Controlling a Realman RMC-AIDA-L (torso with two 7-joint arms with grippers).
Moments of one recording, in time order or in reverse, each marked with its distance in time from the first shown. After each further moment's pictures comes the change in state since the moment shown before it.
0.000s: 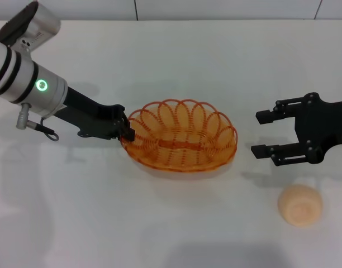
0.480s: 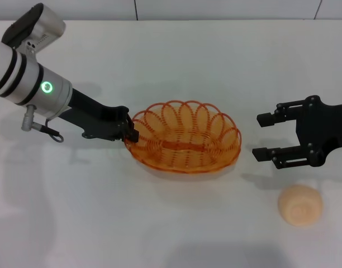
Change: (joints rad) left arm -0.004 -0.010 0.000 -0.010 0.000 -0.013 0.004; right arm -0.007 0.000 0.000 0.000 0.000 -0.006 0.000
